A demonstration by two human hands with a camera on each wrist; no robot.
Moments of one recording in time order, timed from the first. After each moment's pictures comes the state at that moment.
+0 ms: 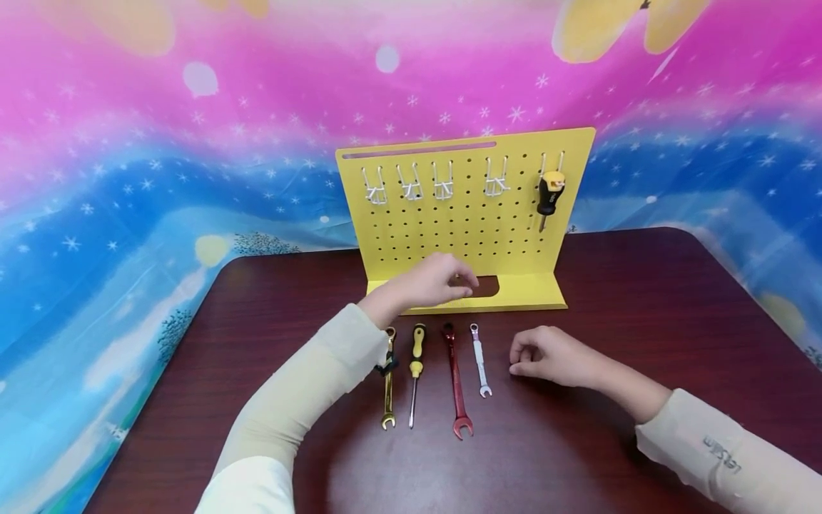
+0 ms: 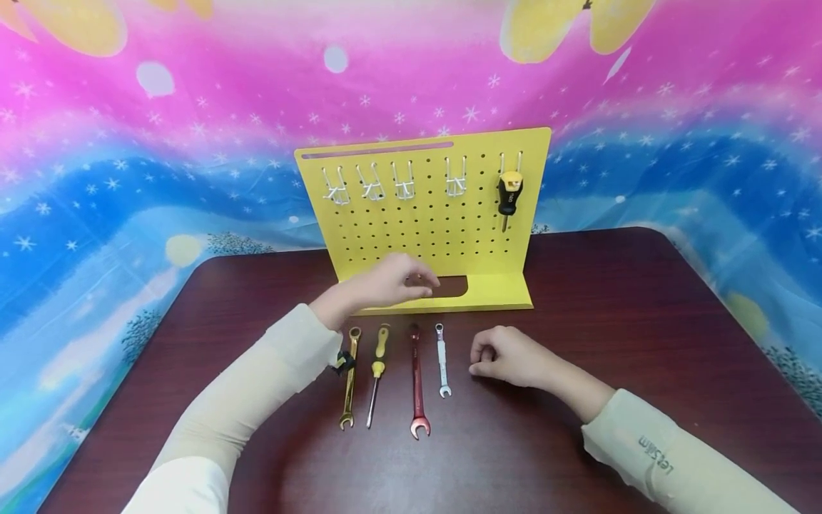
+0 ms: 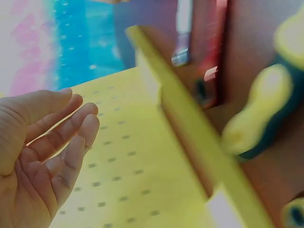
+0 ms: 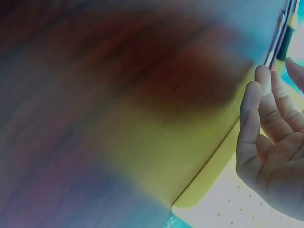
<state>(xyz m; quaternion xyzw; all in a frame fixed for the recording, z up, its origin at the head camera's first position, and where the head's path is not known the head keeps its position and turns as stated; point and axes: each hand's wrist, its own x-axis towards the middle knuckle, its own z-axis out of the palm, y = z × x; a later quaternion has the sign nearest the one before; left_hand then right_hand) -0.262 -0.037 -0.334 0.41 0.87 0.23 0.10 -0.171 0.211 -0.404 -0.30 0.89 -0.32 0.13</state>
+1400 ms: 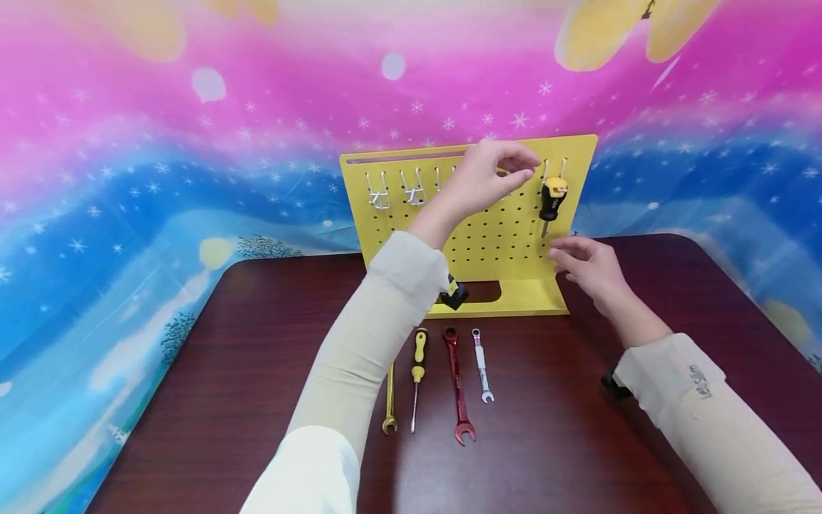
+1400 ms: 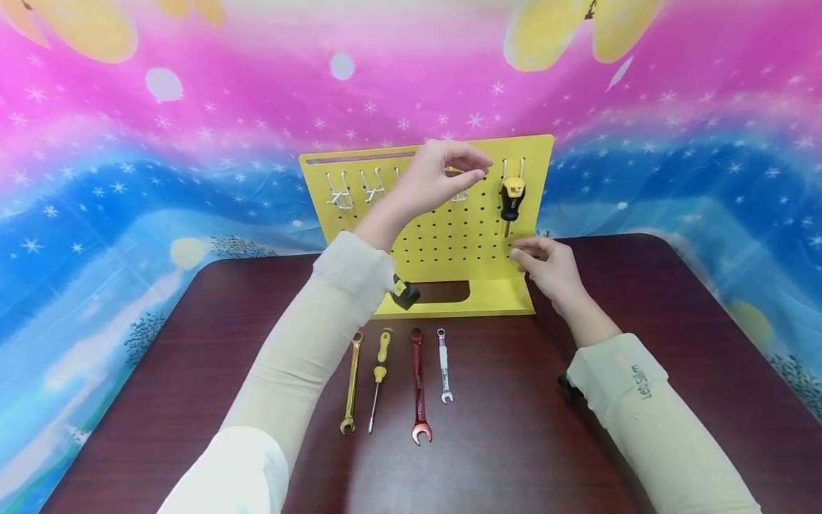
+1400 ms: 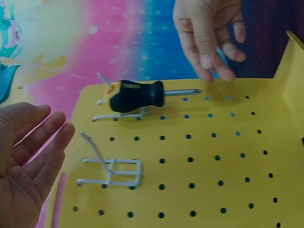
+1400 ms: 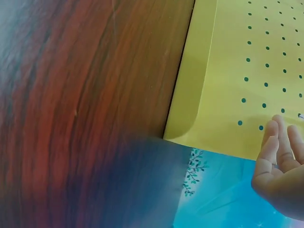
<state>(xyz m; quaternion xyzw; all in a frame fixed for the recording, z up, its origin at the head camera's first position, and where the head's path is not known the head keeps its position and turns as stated) -0.307 0.028 -0.223 0.36 0.84 0.40 -0.02 -0.254 0.253 -0.363 0.02 0.85 -0.52 -0.01</state>
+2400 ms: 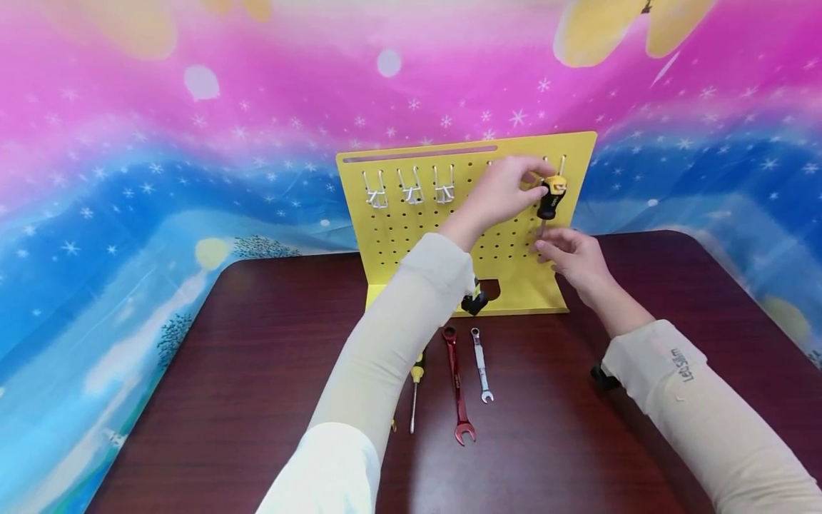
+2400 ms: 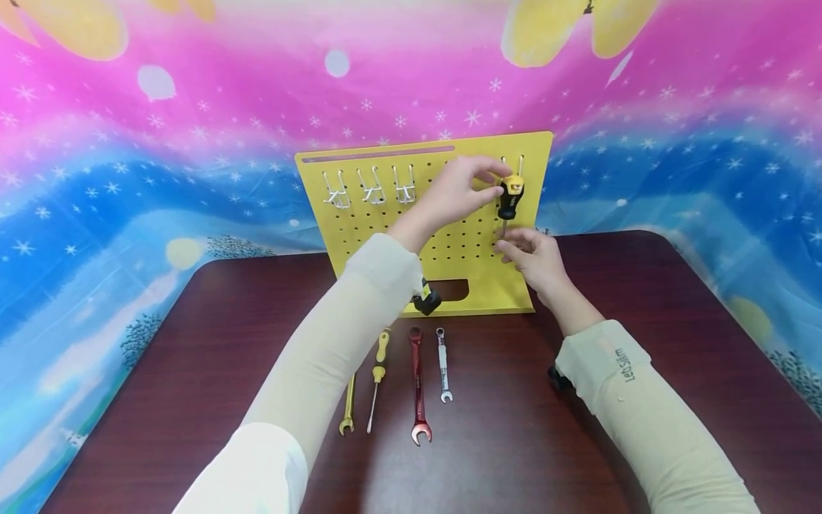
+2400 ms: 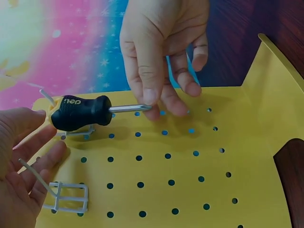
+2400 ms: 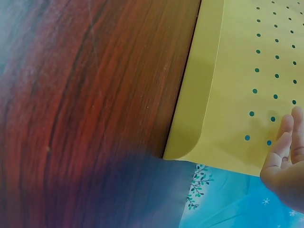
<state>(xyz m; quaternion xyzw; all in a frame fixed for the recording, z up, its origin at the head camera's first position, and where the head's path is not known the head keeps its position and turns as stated) -0.319 0.061 -0.246 0.34 0.88 0.34 0.01 -0.269 0.240 -0.365 -0.01 0.82 -0.57 -0.02</state>
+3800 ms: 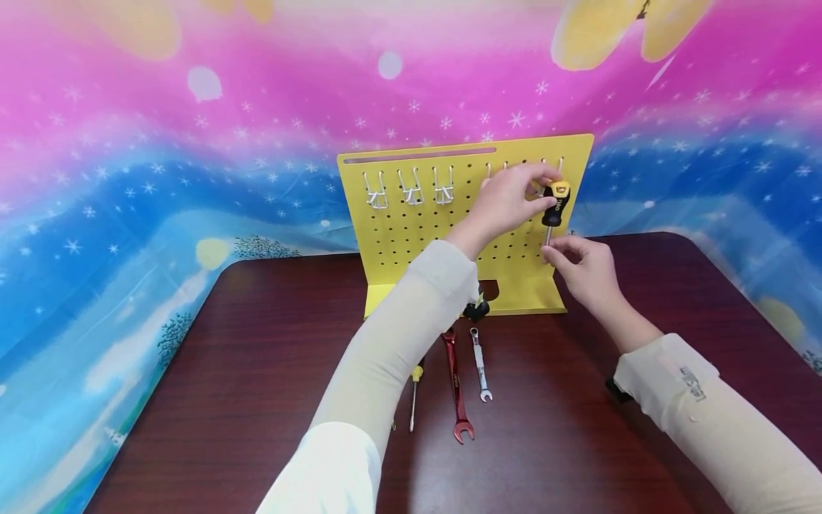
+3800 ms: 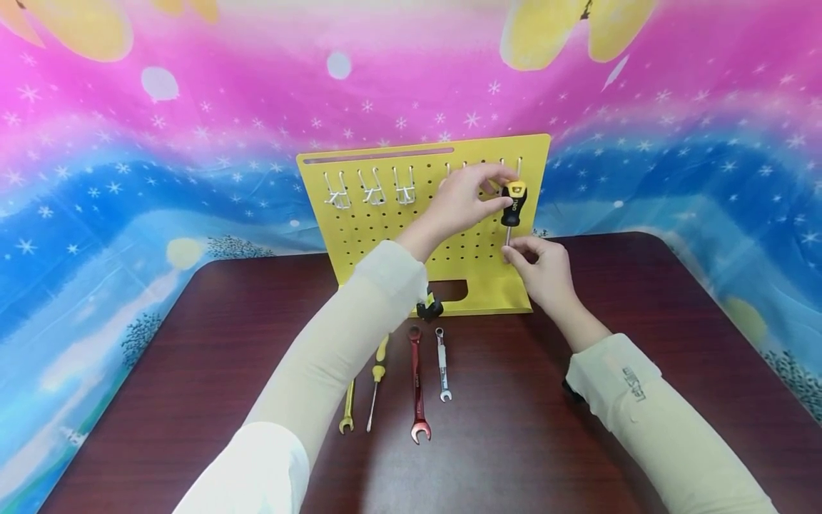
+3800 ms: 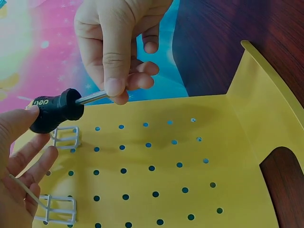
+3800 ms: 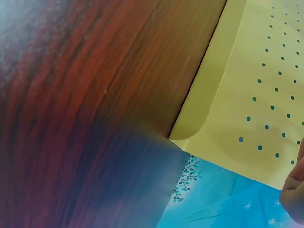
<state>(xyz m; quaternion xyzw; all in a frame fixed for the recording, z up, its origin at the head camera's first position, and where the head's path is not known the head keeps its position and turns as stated) -0.309 0.073 -0.256 0.30 0.91 0.29 -0.04 -0.245 0.236 -0.365 -0.09 0.88 -0.41 -0.23</state>
